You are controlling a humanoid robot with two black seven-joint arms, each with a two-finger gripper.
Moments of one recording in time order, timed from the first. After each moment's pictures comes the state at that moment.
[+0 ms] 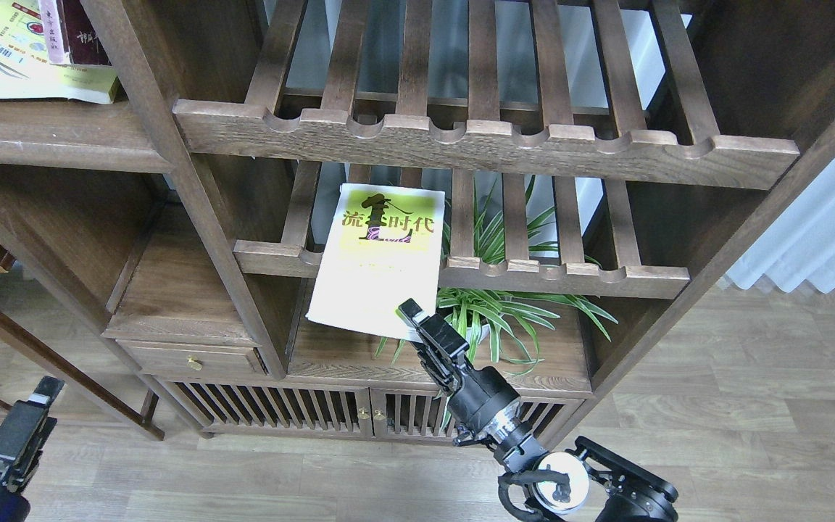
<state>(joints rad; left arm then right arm) 0.45 0.15 -1.74 -1.30 0.06 -0.49 0.23 0.20 0.02 0.66 0.97 0.35 0.58 0.14</state>
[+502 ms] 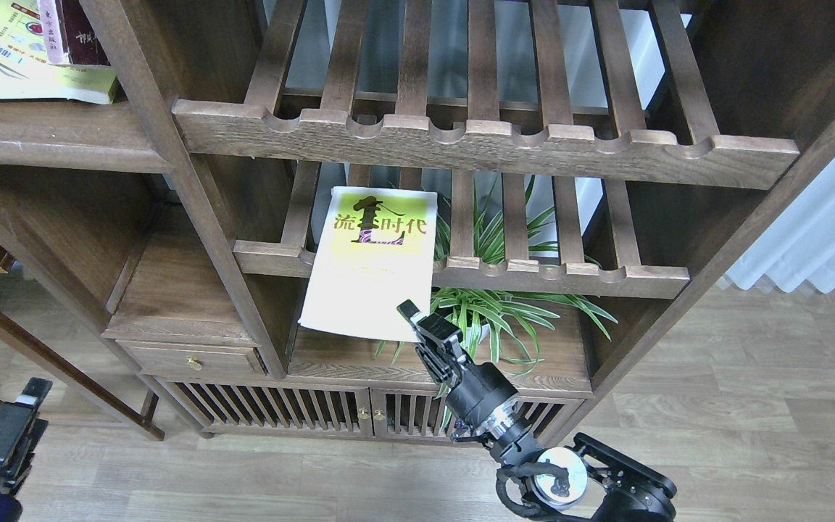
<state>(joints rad) 0.45 0.15 -1.66 -1.31 -0.12 -0.49 0.24 0.16 0.02 0.62 0.99 0.36 0.58 0.10</state>
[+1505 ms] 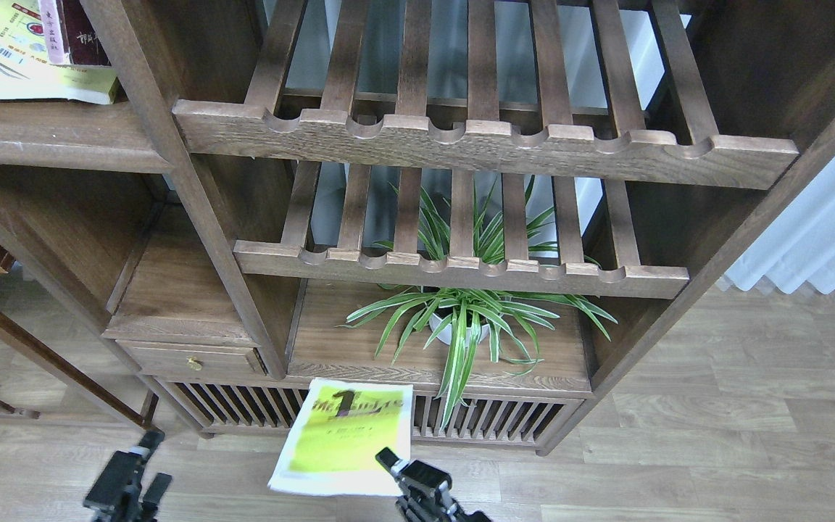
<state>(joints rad) 0.51 0.14 -1.29 -1.28 -0.27 -0.49 0.23 -0.18 0.00 0.52 1.12 0.32 0.58 -0.03</state>
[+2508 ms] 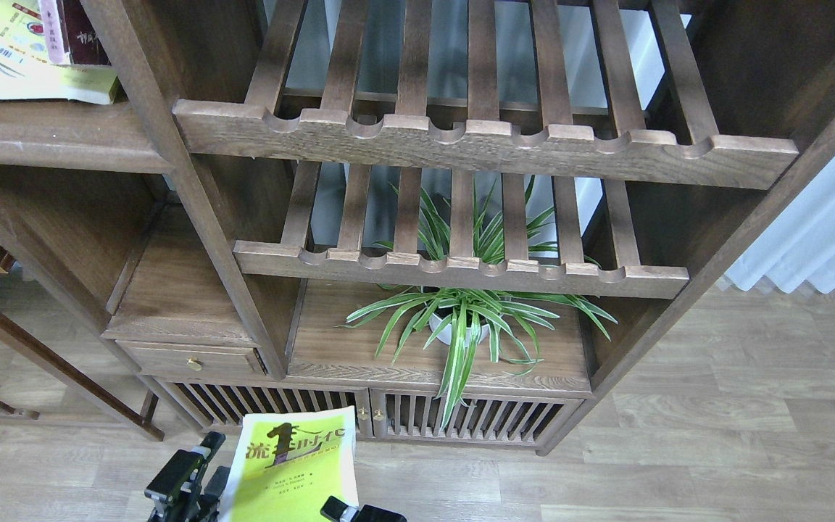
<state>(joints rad) 0.43 0.11 -1.12 -1.25 -0.32 -0.49 0.22 -0.16 0.01 0.45 1.13 0.25 0.58 -0.08</state>
